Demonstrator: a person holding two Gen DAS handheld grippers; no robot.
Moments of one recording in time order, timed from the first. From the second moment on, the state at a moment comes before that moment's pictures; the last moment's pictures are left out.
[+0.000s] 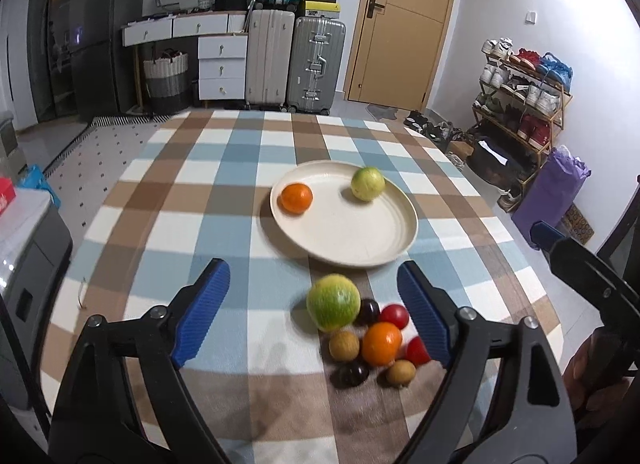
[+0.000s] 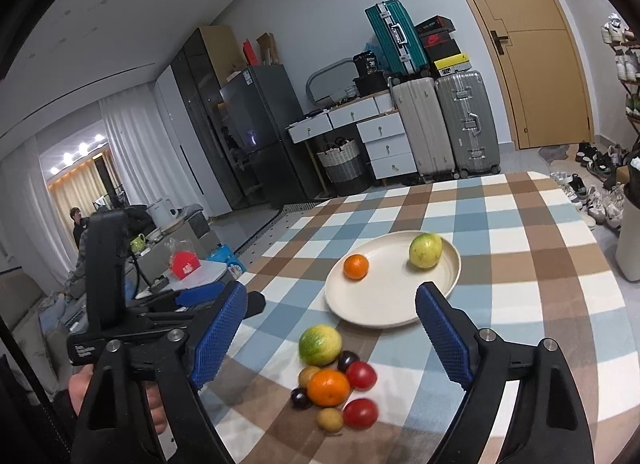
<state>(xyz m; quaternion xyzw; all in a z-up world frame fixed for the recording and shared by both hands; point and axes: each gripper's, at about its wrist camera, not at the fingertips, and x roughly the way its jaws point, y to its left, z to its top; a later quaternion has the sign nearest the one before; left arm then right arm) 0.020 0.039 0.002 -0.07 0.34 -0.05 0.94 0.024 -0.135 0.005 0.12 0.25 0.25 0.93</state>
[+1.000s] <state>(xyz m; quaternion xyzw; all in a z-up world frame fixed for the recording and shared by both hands) -0.016 0.050 -0.082 -0.10 0.39 -0.04 0.91 0.019 -0.139 -0.087 0.16 0.39 0.22 0.88</state>
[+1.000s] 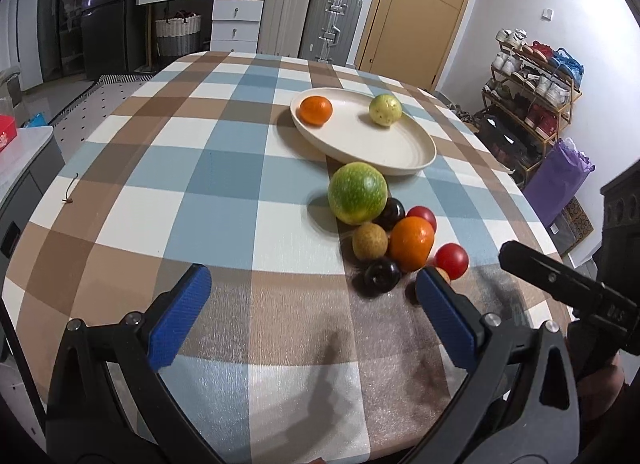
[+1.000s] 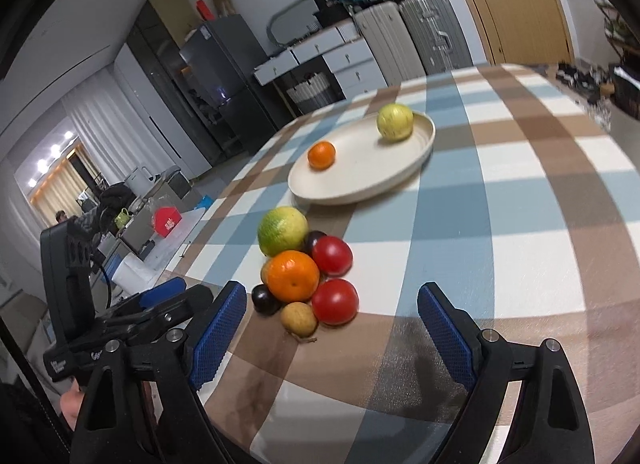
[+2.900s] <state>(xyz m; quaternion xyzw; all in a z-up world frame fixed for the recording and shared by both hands) 0.024 0.018 -0.113 -0.05 0.43 -0.07 0.90 0.039 -0.156 -0.104 0.19 0.38 0.26 0.87</state>
